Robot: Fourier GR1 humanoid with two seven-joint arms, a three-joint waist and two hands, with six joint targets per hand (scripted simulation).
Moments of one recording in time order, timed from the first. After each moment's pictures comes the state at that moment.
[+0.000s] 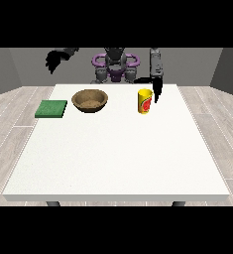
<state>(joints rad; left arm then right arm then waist) -0.31 0.11 0.16 -1.18 0.03 0.01 -0.36 -0.12 -0.17 -0.19 -1.75 -0.25 0.11 0.04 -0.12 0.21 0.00</state>
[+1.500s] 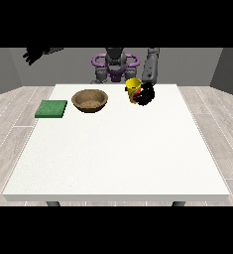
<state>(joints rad) -0.56 0.13 0.10 -0.68 -0.24 0.38 -0.51 -0.18 -0.37 -0.38 -1.49 -0.43 0.30 0.06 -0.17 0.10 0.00</state>
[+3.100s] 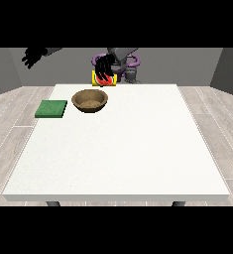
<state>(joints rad) -1.01 0.00 -0.72 -0.56 -1.29 0.18 0.63 -0.27 -0.38 -0.36 -1.10 -0.37 0.38 -0.02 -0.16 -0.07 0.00</state>
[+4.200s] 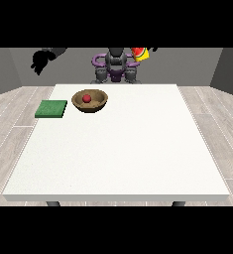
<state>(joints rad) -0.84 0.12 -0.11 -1.01 -0.61 0.28 0.32 -0.20 -0.34 -0.37 -1.13 -0.33 0.25 0.01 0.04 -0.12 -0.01</state>
